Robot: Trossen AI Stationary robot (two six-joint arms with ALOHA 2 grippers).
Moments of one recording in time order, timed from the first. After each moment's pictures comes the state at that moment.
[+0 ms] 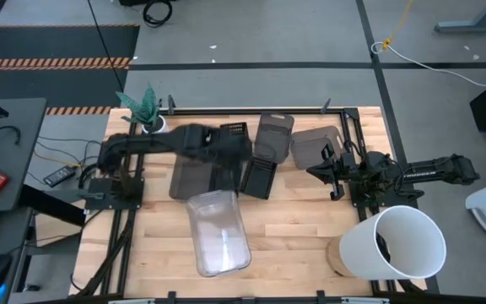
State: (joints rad) left arm -0.01 1.85 2.02 -1.23 -0.27 0.00; right arm -0.03 0.36 0.01 0.57 -0.05 0.13
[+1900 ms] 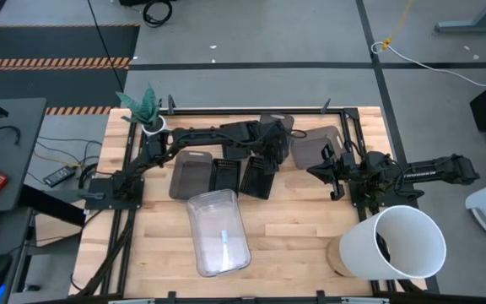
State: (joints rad) left arm 0.22 2.30 2.02 -0.62 -0.05 0.17; right arm -0.03 0.36 0.01 0.58 -0.05 0.13
